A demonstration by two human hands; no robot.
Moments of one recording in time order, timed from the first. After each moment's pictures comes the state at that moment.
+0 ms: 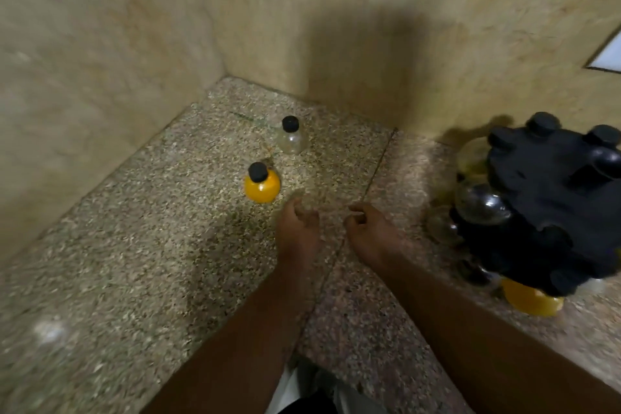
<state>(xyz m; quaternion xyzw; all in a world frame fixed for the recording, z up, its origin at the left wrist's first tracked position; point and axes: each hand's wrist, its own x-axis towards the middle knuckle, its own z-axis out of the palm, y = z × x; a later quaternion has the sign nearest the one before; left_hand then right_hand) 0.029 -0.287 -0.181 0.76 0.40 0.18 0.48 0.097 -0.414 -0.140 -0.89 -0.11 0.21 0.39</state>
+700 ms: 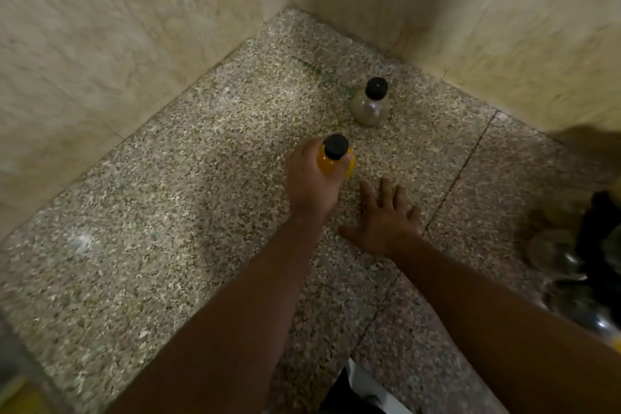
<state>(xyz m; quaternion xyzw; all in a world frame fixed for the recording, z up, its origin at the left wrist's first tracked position) 0.036 -0.151 -0.195 0.79 0.39 0.26 0.38 0.096 -0.295 -0.205 -0.90 -0.32 0.31 -0.02</state>
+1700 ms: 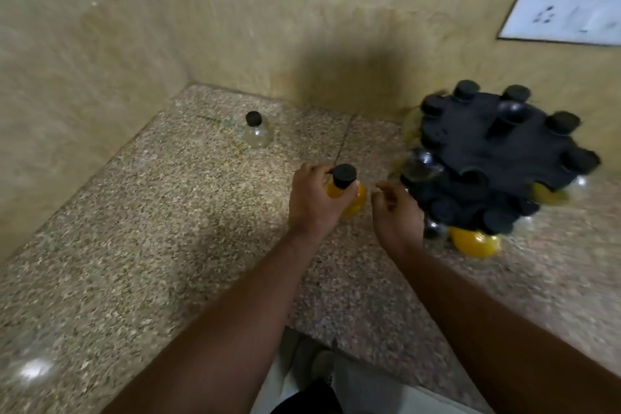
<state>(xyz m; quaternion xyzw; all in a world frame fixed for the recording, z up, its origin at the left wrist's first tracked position) 0.044 -0.360 -0.111 0.88 0.19 0.23 0.37 0.083 -0.502 -0.120 -0.88 -0.01 0.01 0.47</state>
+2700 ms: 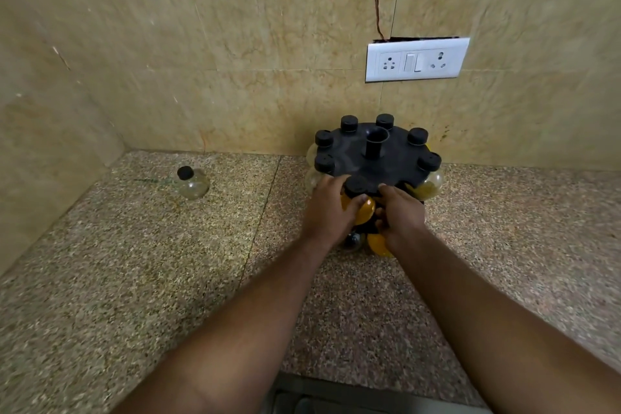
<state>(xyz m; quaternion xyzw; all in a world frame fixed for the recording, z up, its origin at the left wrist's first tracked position) 0.090 -0.517 -0.061 0.90 0.00 0.18 0.40 0.112 -0.648 -0.052 -0.58 0.24 0.07 0.77</state>
